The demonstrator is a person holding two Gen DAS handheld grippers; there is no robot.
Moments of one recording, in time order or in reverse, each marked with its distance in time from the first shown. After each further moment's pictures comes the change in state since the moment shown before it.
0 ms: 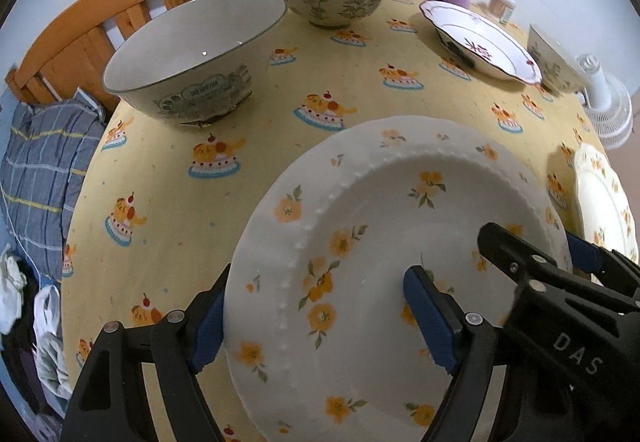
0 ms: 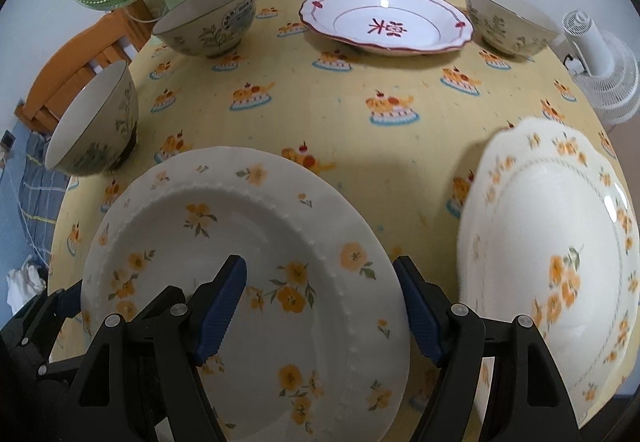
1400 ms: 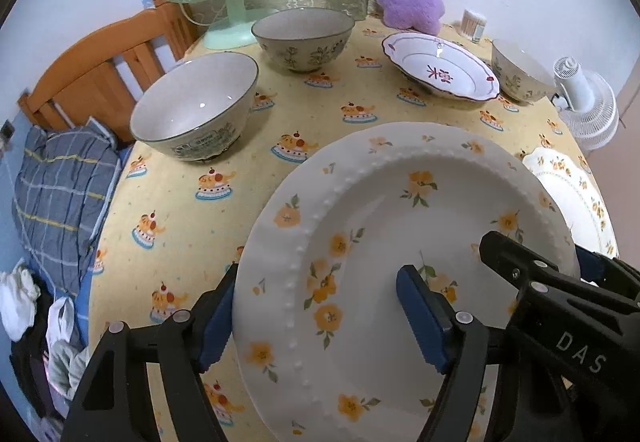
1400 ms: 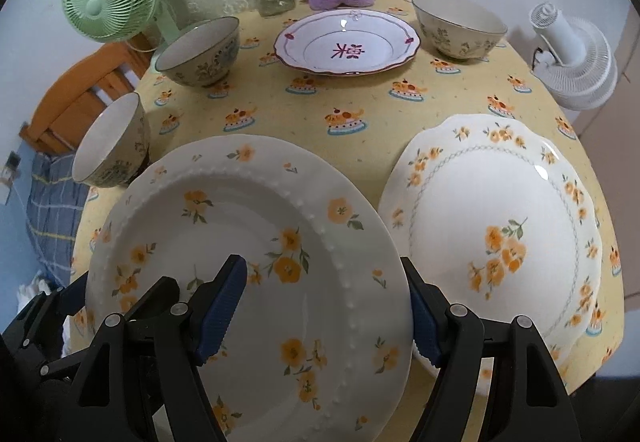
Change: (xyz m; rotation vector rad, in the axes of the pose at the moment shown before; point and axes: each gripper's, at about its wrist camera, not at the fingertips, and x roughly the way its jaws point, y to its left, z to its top) left arm -0.057 -0.037 -0.008 0.009 -0.089 0.030; right arm -0.056 -0.034 -0.006 0.051 -0.034 0.042
